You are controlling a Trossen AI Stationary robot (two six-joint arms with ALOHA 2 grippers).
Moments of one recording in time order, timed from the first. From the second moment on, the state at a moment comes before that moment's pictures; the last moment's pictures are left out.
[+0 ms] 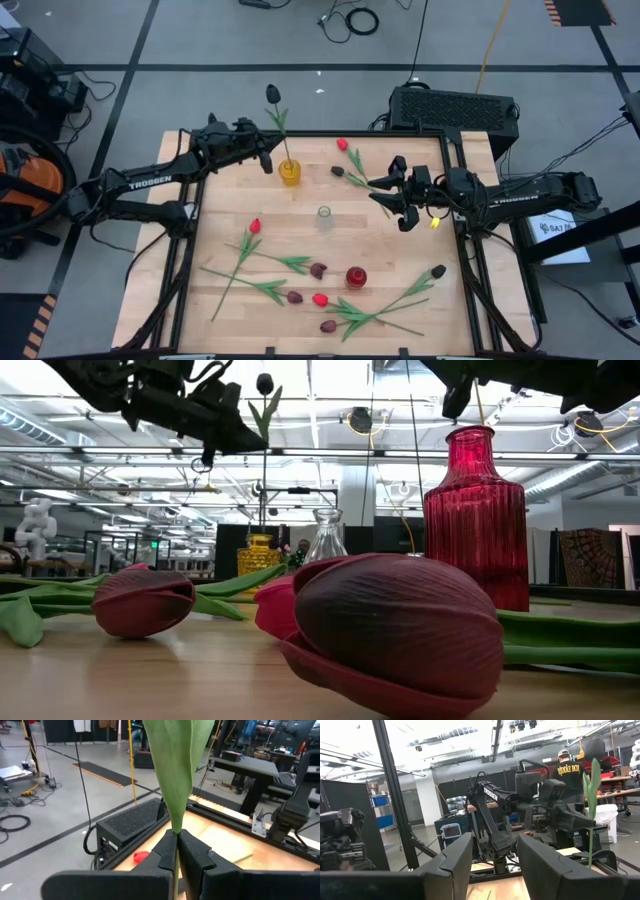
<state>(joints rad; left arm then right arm) 0.57 1.10 0.64 0.35 0.10 -0.15 -0.04 0.96 0.47 0.77 -0.05 0.25</state>
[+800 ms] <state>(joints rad) 0.59 1.21 0.63 0.36 0.07 -0.15 -0.04 0.96 0.47 0.76 -0.05 0.24</state>
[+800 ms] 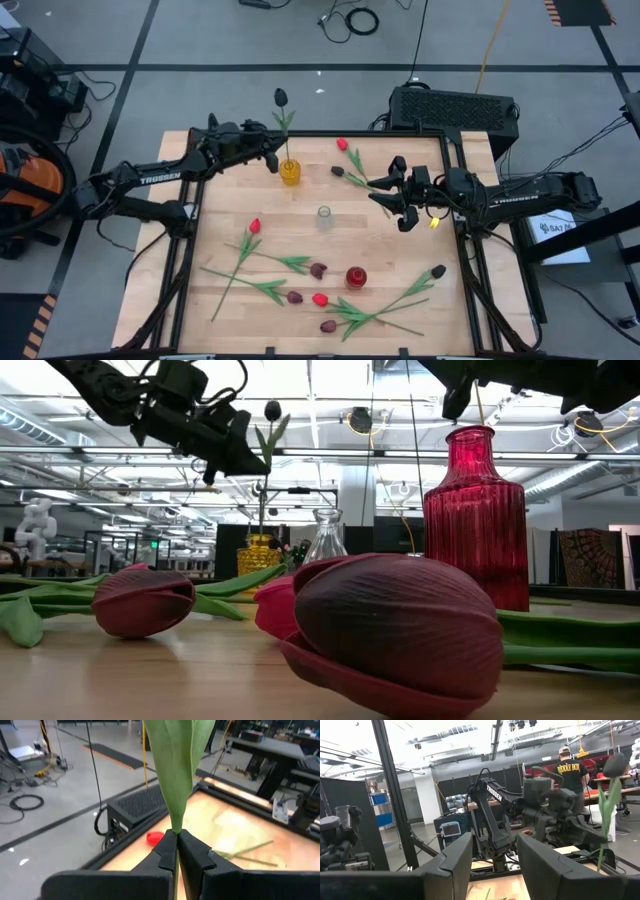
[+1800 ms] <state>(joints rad) 0.53 1.28 0.63 0.04 -0.01 -0.20 -0.04 0.96 0.47 0.55 -0.02 0.24</state>
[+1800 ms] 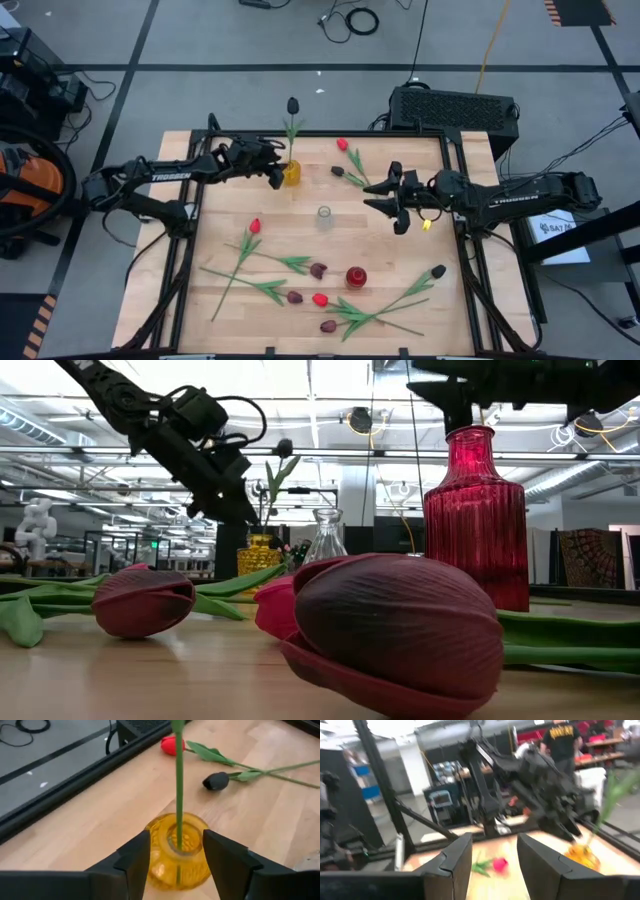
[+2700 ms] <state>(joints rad) 0.26 0.83 0.63 -0.24 -0.03 -0.31 -0.19 1.07 0.47 -0.10 0.35 0.20</state>
